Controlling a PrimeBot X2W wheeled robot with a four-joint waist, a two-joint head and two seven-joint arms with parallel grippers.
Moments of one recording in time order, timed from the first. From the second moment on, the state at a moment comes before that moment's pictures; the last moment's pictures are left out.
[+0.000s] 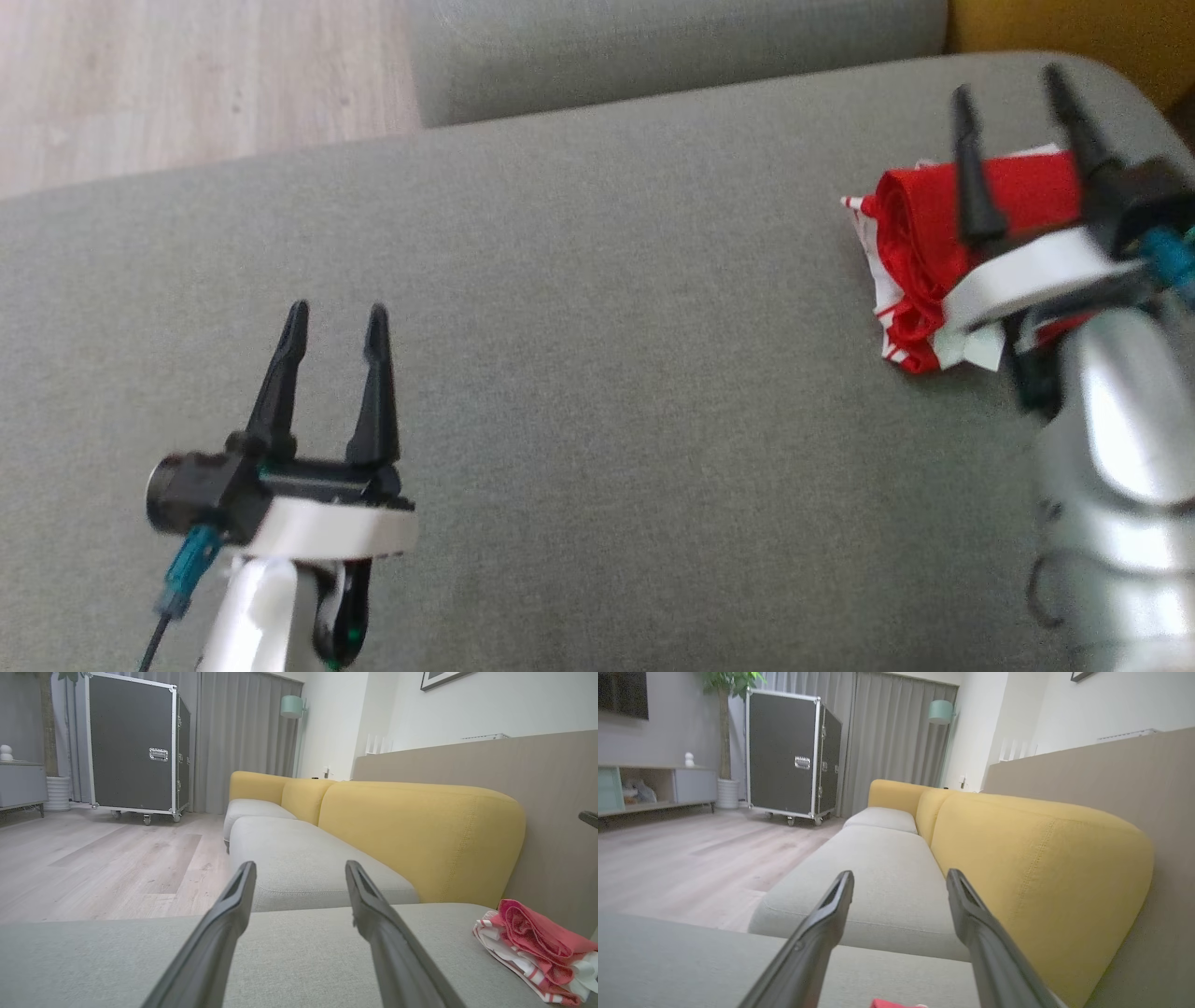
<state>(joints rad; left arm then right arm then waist) -0.16 0.05 -0.11 0.18 -0.21 -0.13 -0.25 -0.55 -0.13 0.01 0.44 -0.05 0.13 -0.17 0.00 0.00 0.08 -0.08</state>
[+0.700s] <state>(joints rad) -0.03 0.05 -0.07 0.21 -0.28 -0.11 -0.26 -0.19 -0.05 0.04 0.41 0.19 0.13 -0.25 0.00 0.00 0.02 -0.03</state>
